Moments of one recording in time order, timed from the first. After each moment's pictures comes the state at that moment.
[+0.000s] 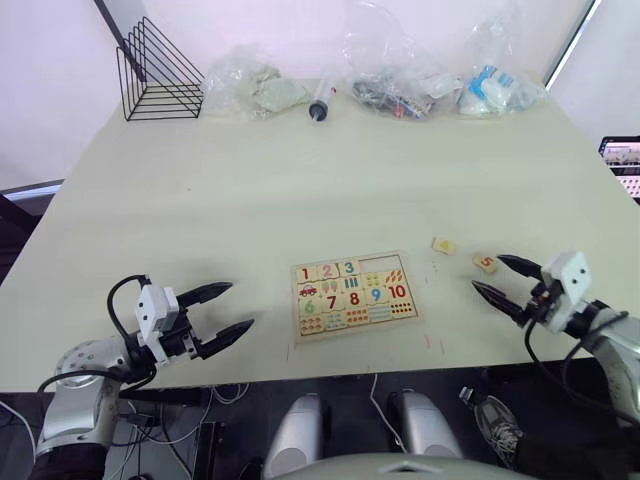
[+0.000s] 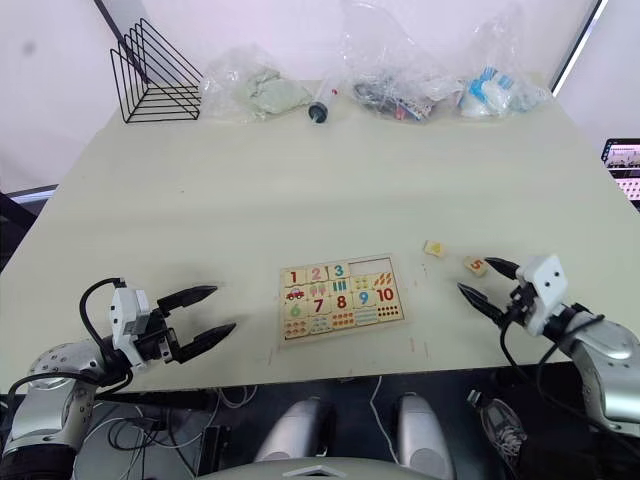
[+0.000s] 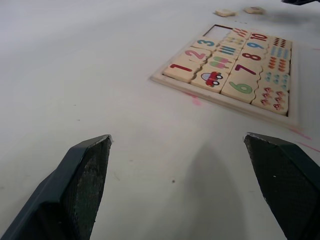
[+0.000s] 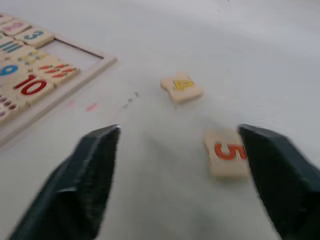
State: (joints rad) left arm 0.14 0.67 0.27 0.13 -0.49 -0.11 -1.22; right arm 0.09 -0.58 -0.30 -0.08 0.37 0.12 0.94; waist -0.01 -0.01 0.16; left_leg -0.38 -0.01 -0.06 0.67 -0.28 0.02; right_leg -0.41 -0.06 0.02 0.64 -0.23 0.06
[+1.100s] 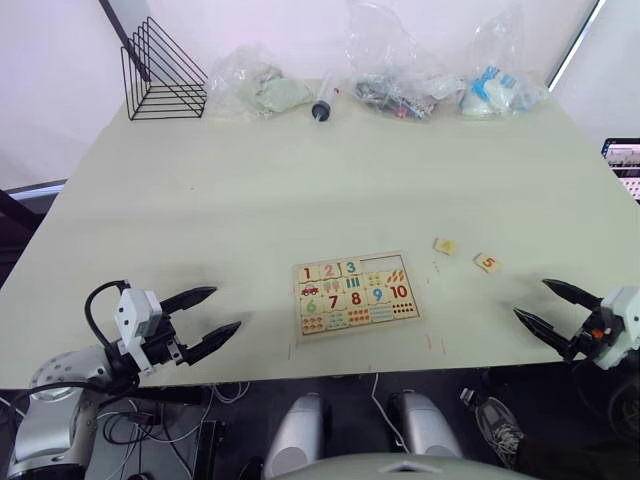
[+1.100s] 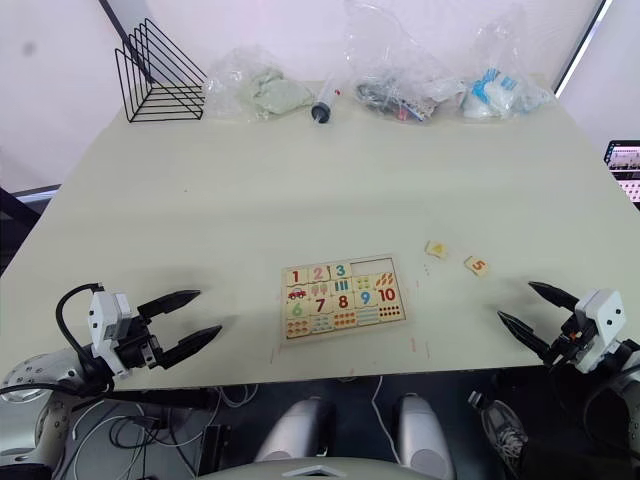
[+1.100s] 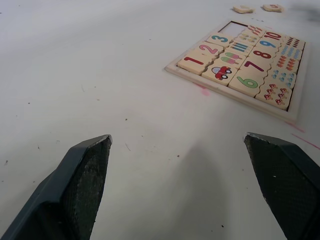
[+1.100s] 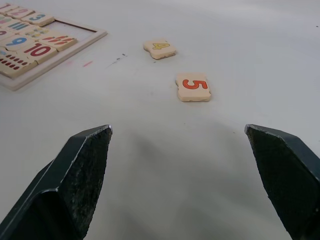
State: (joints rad) left arm 0.23 0.70 0.34 0.03 -0.52 -0.01 -1.17; right arm 0.19 -0.63 -0.41 0.12 0.48 -0.08 1.11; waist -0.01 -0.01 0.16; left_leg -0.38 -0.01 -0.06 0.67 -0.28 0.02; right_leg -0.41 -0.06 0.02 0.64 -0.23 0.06
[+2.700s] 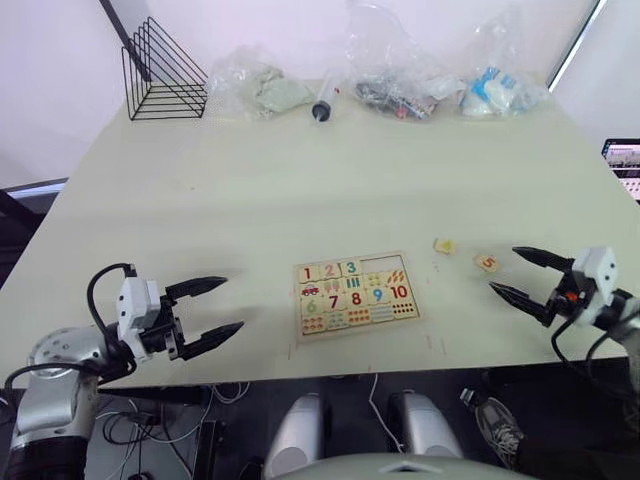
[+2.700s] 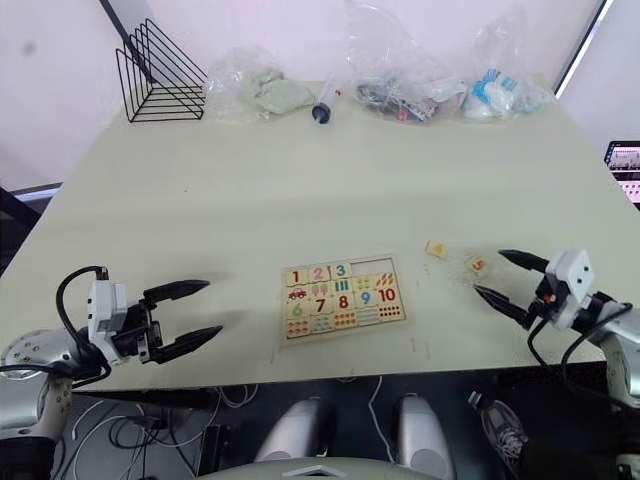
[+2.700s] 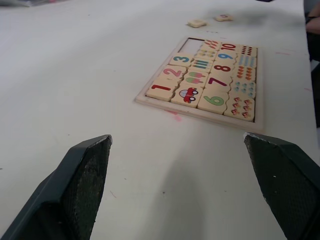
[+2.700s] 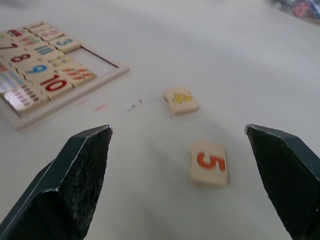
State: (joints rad) left arm 0.10 0.73 0.33 0.10 -0.51 -0.08 -1.39; right arm -0.08 -0.69 -0.26 0.17 0.43 -0.01 1.15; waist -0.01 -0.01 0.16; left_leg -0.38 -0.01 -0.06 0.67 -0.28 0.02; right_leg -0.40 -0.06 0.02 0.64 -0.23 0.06
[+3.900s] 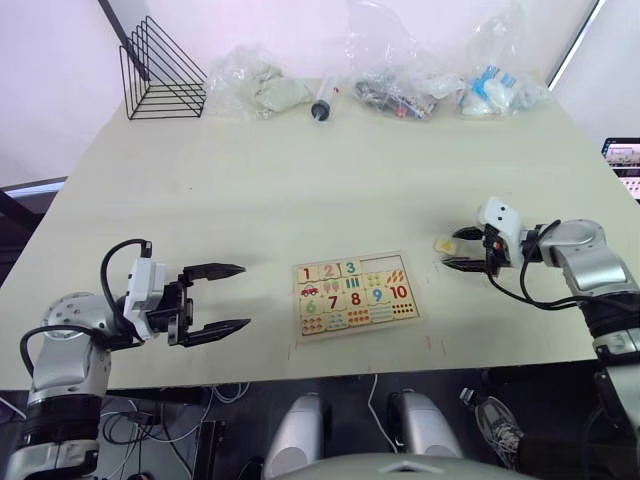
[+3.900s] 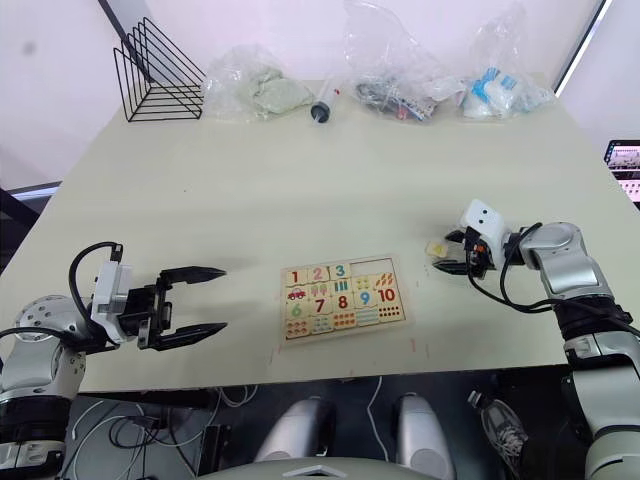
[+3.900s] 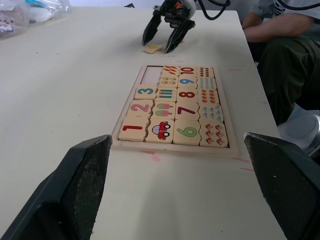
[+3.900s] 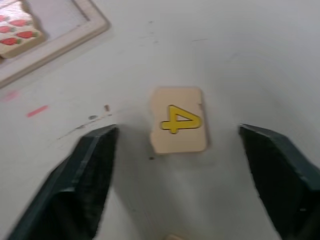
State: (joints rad) left arm -0.08 0.76 0.26 0.19 -0.54 -0.10 -1.58; right arm -0.62 -0.70 0.15 0.48 0.08 0.23 1.19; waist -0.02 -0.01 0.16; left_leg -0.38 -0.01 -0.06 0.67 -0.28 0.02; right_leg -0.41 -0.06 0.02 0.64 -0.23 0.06
